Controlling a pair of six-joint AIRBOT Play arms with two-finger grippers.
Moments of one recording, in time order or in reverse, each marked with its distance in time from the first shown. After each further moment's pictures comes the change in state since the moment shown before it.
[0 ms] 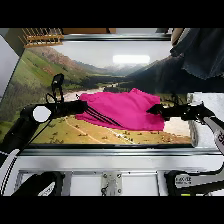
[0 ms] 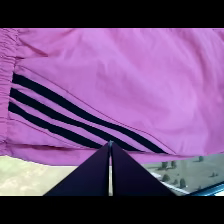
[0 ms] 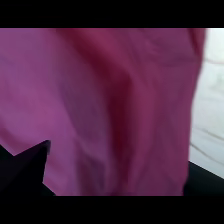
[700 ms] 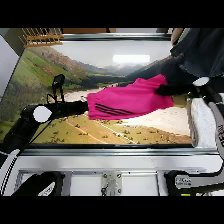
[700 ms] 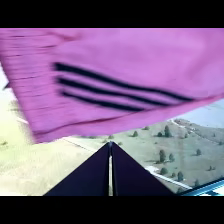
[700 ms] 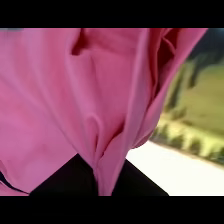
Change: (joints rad) left arm -0.003 0.001 -0.002 -0.001 -0.012 -0.006; right arm 0.037 0.039 0.417 -0.228 -0.082 0.068
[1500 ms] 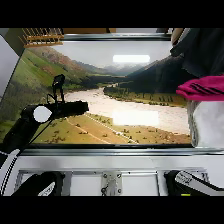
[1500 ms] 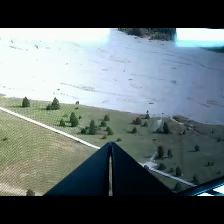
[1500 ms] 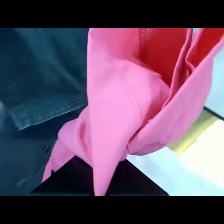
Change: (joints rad) left arm 0.000 0.000 0.000 0.000 -0.003 0.000; right arm -0.516 0.294 0.382 -0.681 -0.014 0.792
